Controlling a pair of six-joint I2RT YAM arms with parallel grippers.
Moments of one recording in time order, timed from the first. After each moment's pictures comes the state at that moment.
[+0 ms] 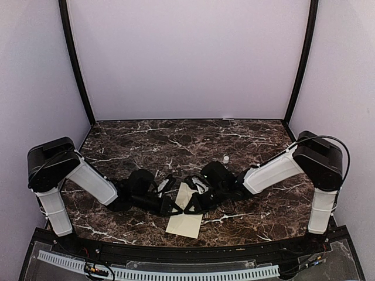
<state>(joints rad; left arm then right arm) -0.89 1.82 0.57 0.58 0.51 -0.75 1.01 1.91 0.93 0.15 -0.48 0.69</state>
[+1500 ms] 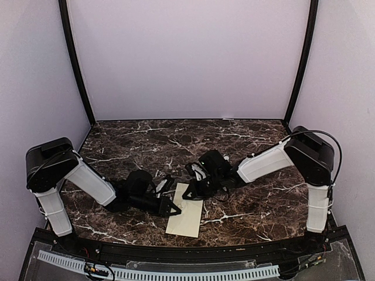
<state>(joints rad) -0.89 1.80 0.55 0.58 0.51 -0.75 0.91 2.01 1.08 0.09 -0.44 0.66</state>
